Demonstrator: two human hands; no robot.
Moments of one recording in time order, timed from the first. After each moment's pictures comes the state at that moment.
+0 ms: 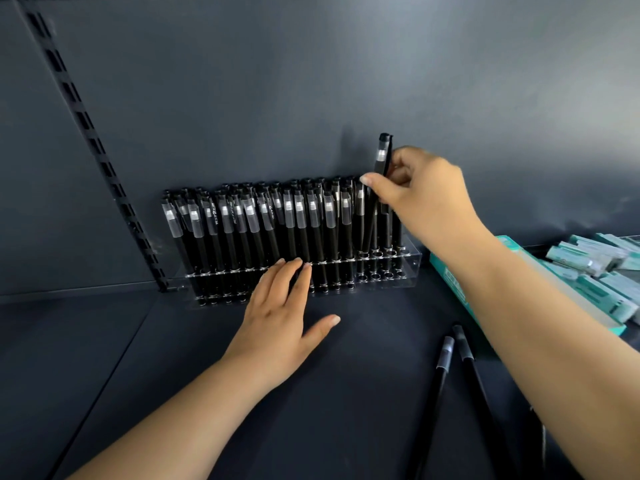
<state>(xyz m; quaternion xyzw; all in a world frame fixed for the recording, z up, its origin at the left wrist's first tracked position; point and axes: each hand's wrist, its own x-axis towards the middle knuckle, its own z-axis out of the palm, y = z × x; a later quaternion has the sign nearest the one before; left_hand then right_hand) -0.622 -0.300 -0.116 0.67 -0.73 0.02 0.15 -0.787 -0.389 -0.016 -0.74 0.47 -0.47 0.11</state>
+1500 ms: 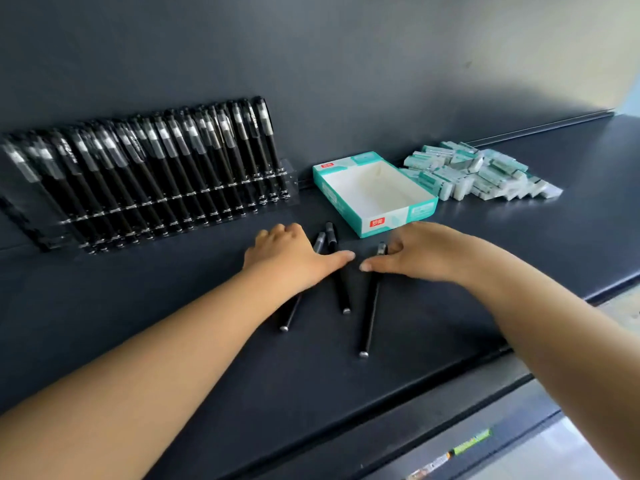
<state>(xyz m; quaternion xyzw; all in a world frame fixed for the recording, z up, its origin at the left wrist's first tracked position) -0.763 -0.286 -0.106 0.72 -0.69 -0.09 0.02 -0.925 -0.268 -0.088 -0.74 0.66 -0.01 0.16</state>
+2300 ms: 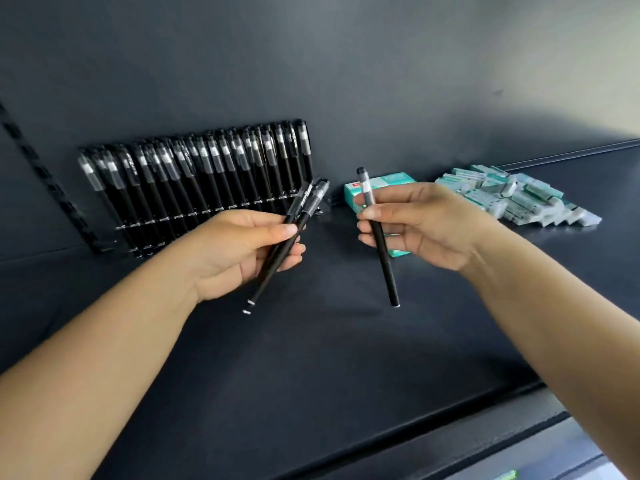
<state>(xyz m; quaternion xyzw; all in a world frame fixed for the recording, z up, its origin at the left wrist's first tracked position) -0.683 -0.259 -0.051 0.50 -0.46 -0.60 0.43 -0.889 -0.278 -0.050 -0.51 0.39 -0.43 0.63</state>
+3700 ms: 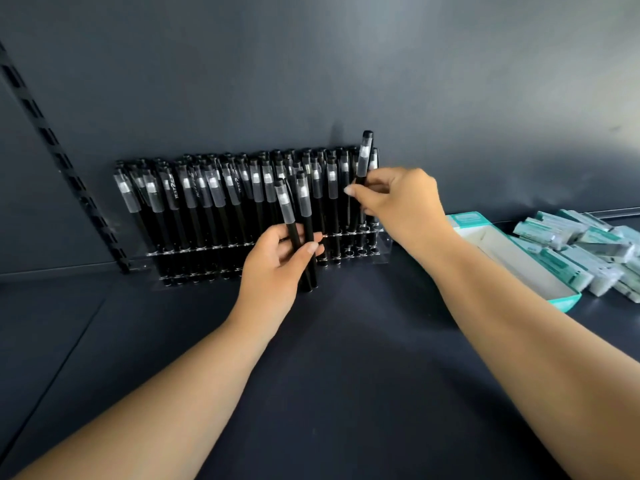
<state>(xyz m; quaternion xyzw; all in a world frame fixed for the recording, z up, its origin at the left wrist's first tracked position) -0.661 -0.323 -0.107 0.51 -0.50 -0.36 0.61 -0.799 -0.397 -0.051 -0.72 0.51 -0.43 0.19</state>
